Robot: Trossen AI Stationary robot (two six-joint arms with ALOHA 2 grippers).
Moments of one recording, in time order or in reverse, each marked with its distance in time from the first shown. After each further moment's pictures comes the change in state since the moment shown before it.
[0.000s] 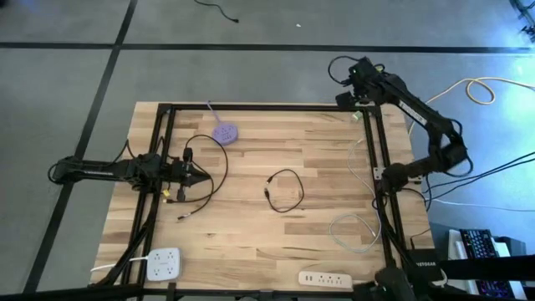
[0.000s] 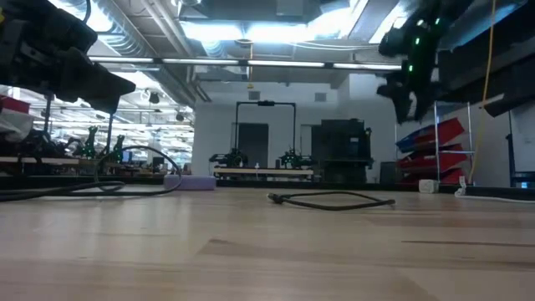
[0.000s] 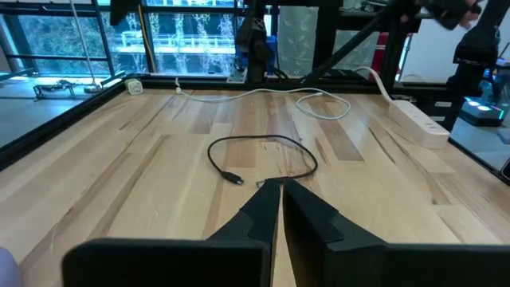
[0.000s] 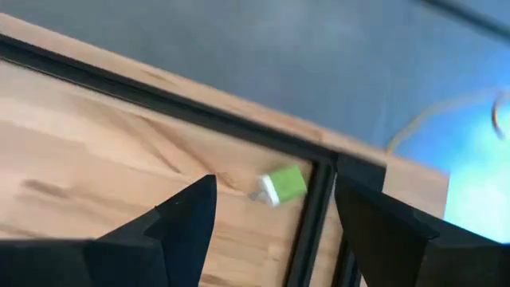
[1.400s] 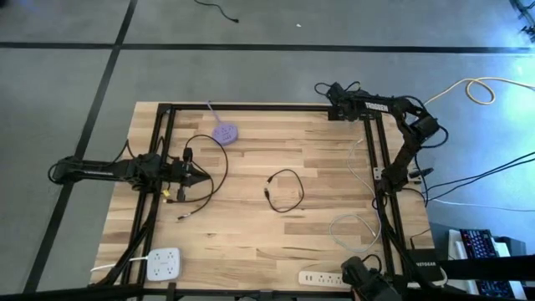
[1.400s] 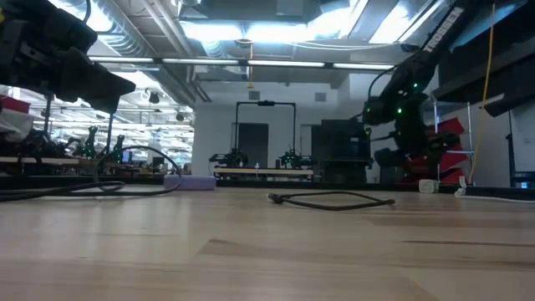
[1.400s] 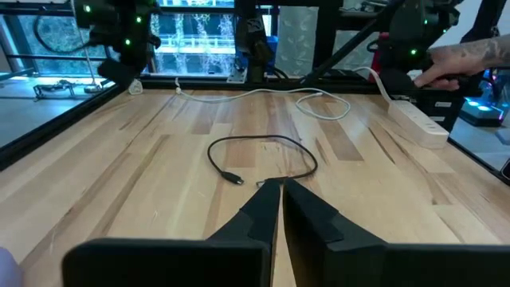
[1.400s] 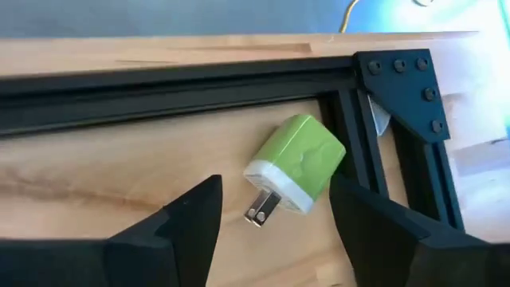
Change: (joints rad) left arm 0.000 0.000 0.000 0.000 0.000 0.000; right arm 0.060 0.309 -0.200 0.241 0.291 0.519
